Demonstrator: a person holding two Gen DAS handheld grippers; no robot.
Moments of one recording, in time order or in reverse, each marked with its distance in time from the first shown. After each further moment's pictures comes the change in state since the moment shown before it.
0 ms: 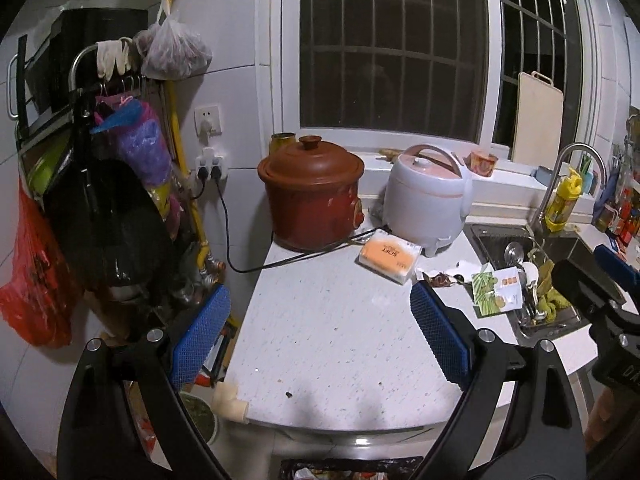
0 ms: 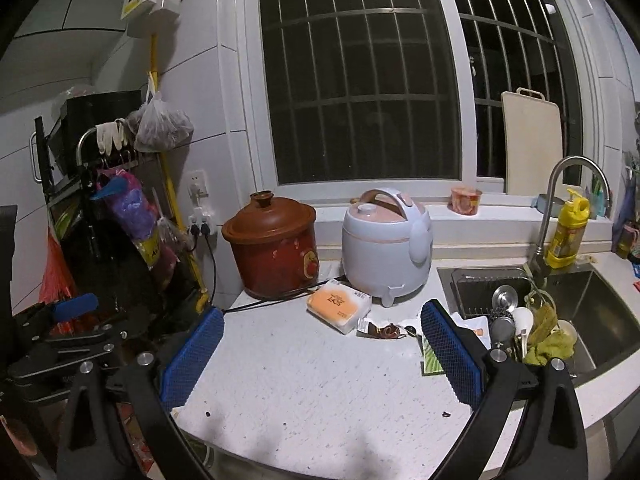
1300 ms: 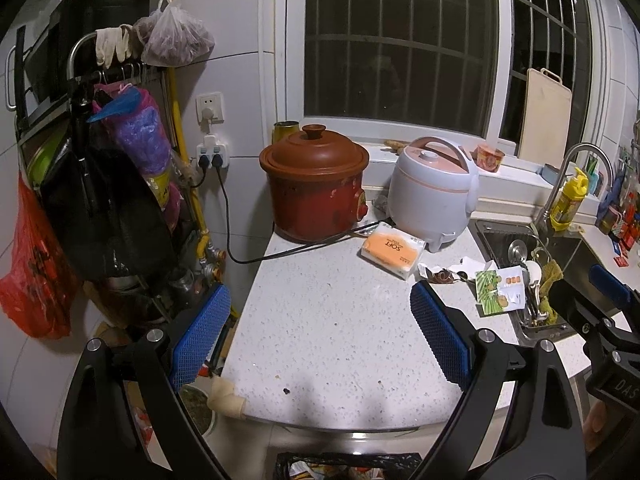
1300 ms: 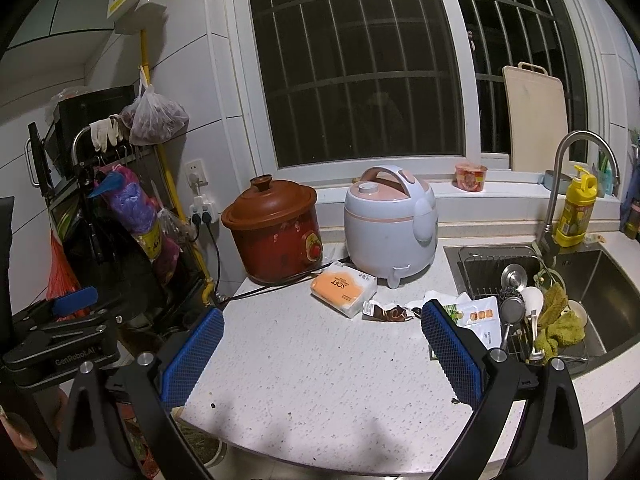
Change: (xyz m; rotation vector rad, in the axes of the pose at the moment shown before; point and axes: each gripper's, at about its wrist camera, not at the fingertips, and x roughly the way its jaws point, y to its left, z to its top) left arm 0.012 0.004 0.002 -0.016 0.043 0.005; right arm 0.017 -0.009 -0.006 0.039 0.073 0.023
